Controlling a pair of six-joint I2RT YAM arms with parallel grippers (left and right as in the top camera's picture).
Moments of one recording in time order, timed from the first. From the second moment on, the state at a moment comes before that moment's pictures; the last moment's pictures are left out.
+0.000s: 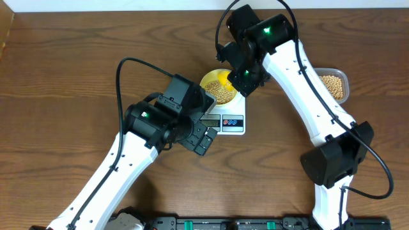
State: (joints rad) left arm -0.54 1.33 1.25 -1.13 0.13 0.06; right arm 0.51 2.08 2.17 -1.53 -0.08 -0.24
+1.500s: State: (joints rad) left arm -0.54 1.33 1.25 -1.13 0.13 0.06; right arm 0.54 2.08 2.17 -1.52 -0.09 -0.25
